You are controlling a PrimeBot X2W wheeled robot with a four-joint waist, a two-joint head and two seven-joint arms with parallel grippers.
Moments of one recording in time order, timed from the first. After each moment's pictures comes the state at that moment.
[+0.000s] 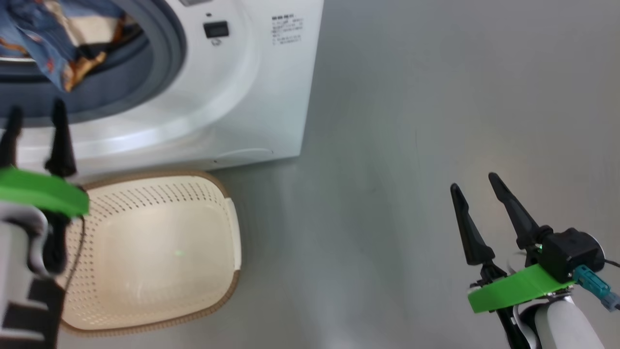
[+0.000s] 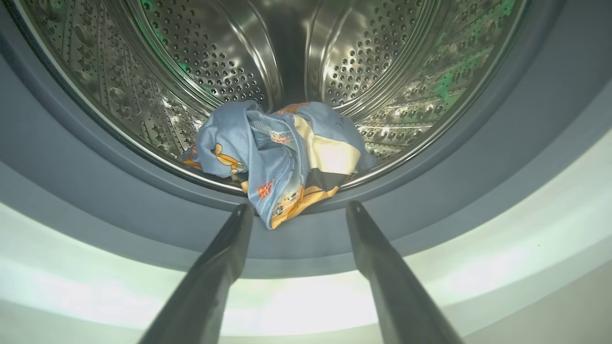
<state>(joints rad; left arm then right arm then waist) -0.66 0.32 -0.14 0.61 -0.55 -0.13 -0.26 -0.17 -0.13 0.06 0.07 0.19 0.13 -0.26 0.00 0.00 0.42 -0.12</state>
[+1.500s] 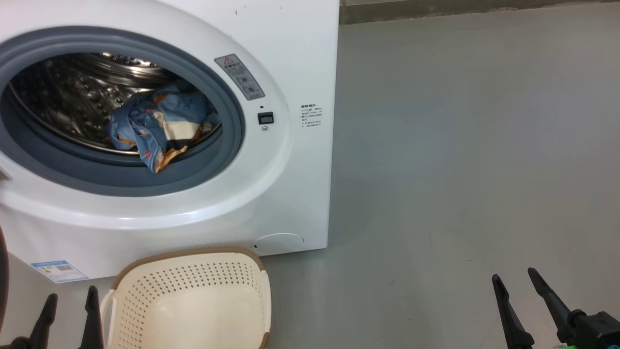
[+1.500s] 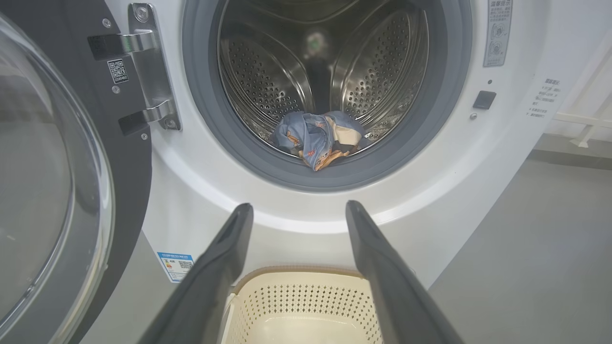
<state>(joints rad) 0.08 0.20 0.10 0.17 -0.37 -0.13 -0.26 0.13 -0.18 -0.03 0.08 0.23 0.13 -0.26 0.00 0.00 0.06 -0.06</state>
